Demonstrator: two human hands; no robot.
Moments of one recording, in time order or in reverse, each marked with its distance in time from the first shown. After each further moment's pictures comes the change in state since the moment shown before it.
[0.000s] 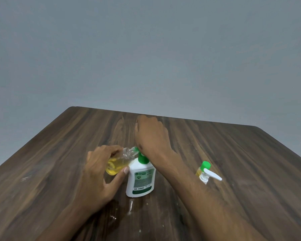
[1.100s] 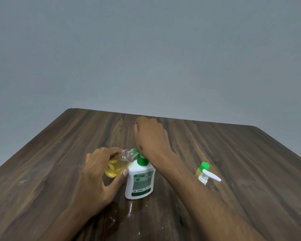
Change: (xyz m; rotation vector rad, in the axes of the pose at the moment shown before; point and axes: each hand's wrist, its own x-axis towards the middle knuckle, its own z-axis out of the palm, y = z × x) left_hand -0.001 -0.004 0.002 -0.002 -0.029 -0.001; right_hand -0.002 0.003 -0.004 0.046 -0.013 0.016
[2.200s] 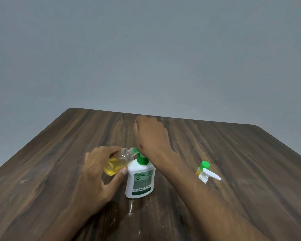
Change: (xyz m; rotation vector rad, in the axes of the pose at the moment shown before) left_hand 0.001 0.003 -0.004 0.004 0.001 -0.004; right_hand 0.000 0.000 0.000 -0.006 0.010 -0.003
